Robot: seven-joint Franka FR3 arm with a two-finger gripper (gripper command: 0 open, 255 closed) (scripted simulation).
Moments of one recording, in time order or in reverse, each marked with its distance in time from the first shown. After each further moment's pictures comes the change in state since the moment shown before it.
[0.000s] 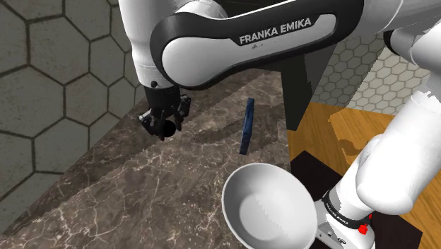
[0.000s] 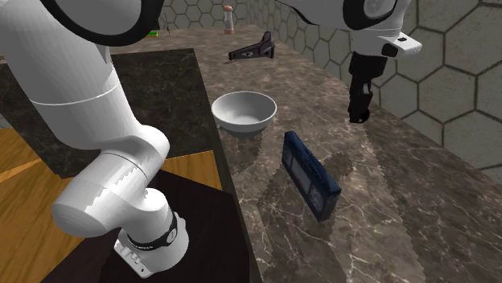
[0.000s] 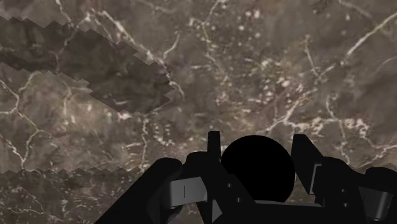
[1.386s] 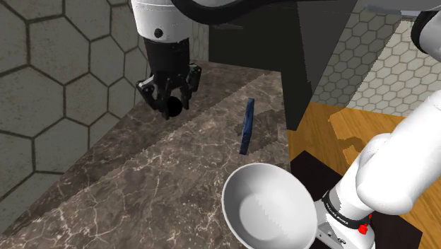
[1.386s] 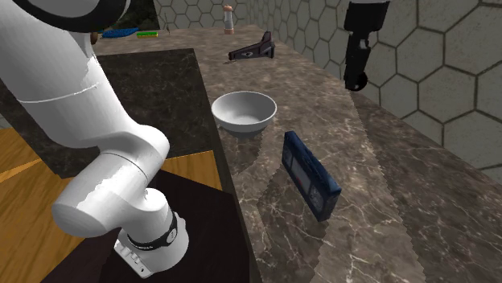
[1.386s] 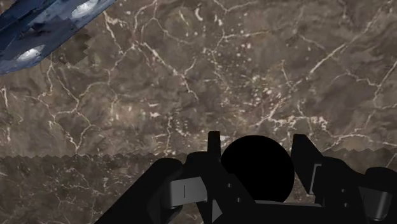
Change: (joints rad) arm -0.001 -0.117 0.000 0.127 0.070 -0.222 -0.027
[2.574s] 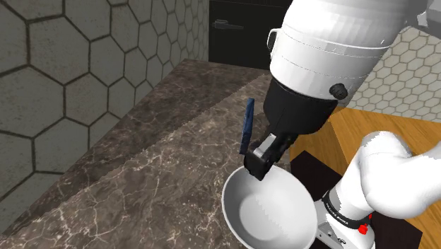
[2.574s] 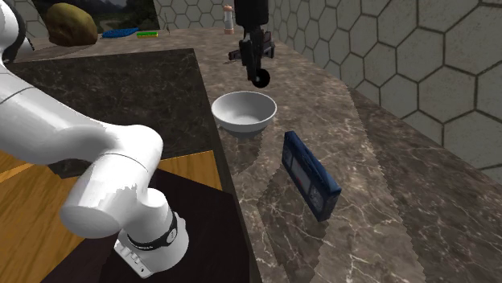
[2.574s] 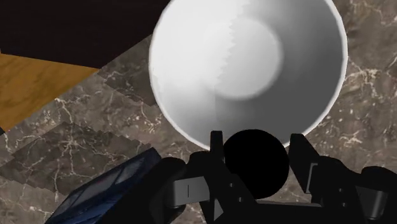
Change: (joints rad) arm 0.192 -0.667 -0.067 -0.483 0.309 -0.120 0.021
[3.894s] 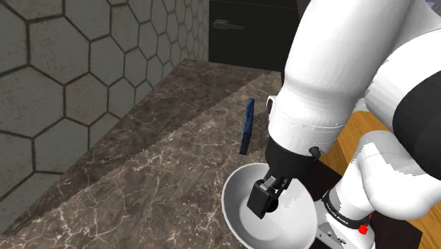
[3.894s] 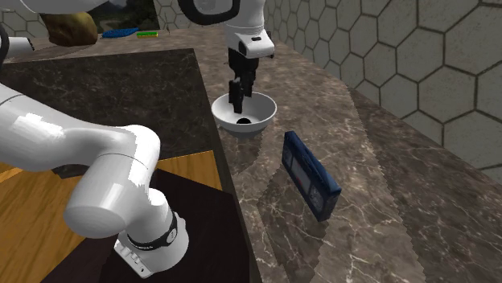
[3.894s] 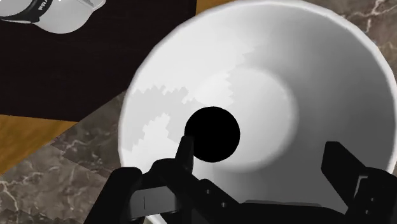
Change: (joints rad) arm 0.073 -0.091 -0.019 -0.304 0.173 0.154 -0.021
